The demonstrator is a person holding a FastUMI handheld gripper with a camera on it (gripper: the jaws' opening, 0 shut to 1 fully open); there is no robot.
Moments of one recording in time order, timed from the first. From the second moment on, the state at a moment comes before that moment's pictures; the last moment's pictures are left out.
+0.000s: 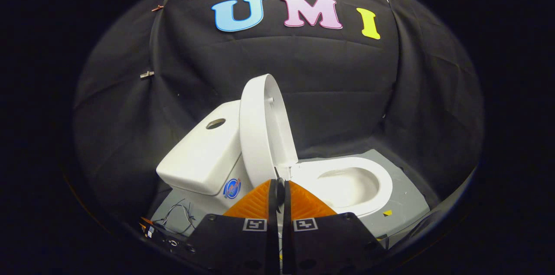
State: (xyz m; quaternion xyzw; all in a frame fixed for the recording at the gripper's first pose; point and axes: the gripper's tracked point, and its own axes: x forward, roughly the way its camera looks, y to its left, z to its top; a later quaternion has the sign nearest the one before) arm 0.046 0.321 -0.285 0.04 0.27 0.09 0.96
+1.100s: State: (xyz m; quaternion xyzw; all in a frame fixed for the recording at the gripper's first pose) arm 0.041 0.350 -0.261 0.01 0.24 0.13 0.96
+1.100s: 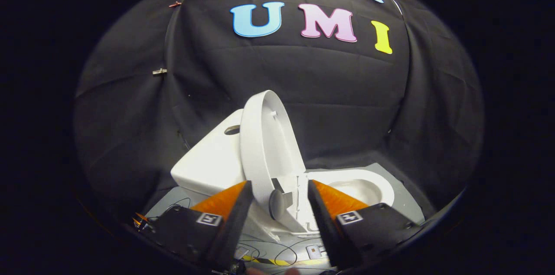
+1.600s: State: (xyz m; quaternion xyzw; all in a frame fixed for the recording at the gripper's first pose) arm 0.029 0.314 -0.195 -0.01 0.19 0.15 0.97
